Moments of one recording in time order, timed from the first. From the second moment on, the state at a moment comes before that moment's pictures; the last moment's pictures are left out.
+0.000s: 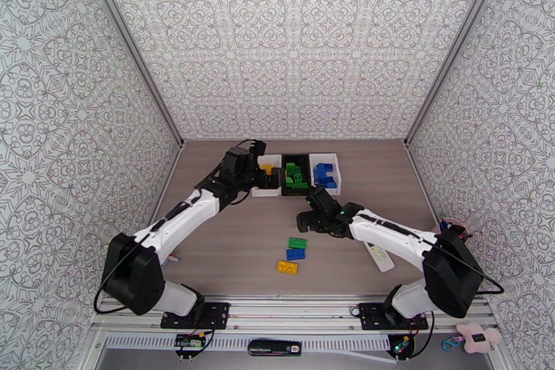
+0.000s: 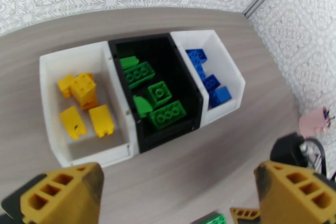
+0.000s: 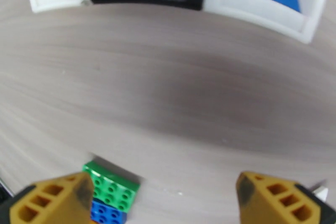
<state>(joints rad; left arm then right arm) -0.44 1.38 1.06 -0.23 0.24 -0.30 0.78 1.54 0.99 -0.51 0.14 0.52</state>
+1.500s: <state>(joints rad) -0.57 0.89 0.63 -0.38 0.27 0.11 0.77 1.72 1.13 -0.64 -0.05 0.25</state>
